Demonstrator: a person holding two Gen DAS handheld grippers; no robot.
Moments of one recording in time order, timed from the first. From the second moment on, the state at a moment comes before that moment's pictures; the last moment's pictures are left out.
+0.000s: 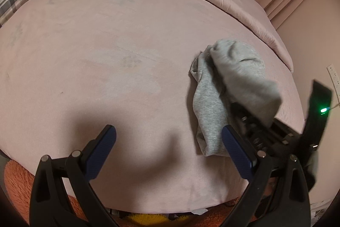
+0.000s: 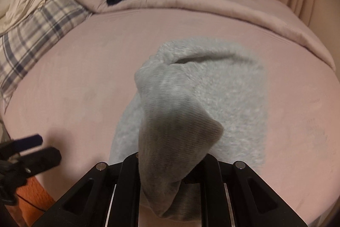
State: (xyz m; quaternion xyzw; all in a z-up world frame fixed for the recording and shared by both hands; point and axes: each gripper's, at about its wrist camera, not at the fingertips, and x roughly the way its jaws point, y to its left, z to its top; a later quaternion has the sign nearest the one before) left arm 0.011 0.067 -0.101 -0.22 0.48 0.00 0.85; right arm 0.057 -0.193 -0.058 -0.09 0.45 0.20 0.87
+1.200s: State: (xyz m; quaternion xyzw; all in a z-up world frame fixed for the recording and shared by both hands) left arm 0.004 0.069 -0.094 -0.22 0.48 0.01 0.85; right arm 0.044 -0.200 -0.082 0.02 0.51 0.30 0.81
